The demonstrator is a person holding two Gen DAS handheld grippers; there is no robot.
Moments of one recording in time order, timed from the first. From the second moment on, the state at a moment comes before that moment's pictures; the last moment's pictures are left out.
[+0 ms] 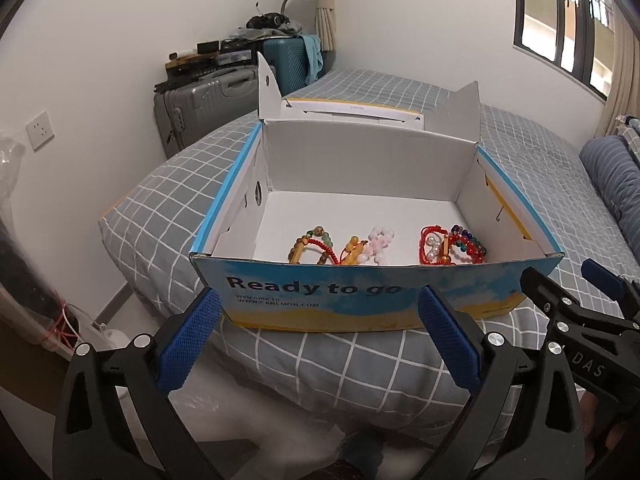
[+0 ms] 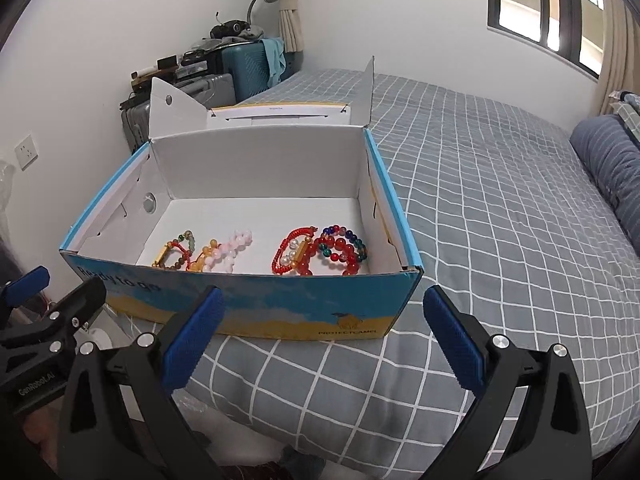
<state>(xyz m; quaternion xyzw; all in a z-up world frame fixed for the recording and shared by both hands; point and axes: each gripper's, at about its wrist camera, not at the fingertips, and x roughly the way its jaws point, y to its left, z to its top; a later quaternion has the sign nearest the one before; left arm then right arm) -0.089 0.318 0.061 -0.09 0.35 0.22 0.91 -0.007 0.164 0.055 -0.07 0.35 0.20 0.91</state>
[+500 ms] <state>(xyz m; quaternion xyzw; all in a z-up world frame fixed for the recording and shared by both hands) -0.093 0.316 0.066 -0.09 0.34 0.22 0.91 -0.008 0.165 0.053 -0.07 0.35 0.20 0.91</state>
